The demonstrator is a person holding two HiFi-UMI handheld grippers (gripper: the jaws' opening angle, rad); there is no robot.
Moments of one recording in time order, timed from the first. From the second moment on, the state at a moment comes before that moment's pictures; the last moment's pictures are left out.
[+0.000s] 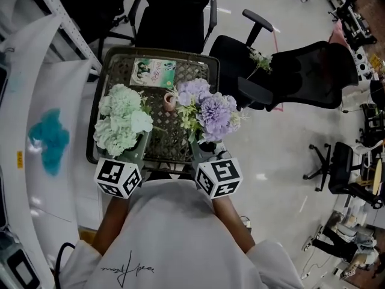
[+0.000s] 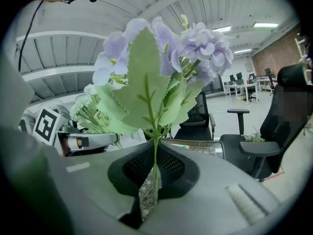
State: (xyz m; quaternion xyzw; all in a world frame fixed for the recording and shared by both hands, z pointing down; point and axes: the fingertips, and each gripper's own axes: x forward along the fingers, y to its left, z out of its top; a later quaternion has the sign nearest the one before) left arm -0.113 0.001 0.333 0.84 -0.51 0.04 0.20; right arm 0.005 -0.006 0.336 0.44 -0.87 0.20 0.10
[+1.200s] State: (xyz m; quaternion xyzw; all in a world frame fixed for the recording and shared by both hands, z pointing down) left arm -0.093 -0.078 0.362 0.83 -0.52 0.06 0.18; right arm 0.043 -0.021 0.365 0.43 -0.87 0.21 0.15
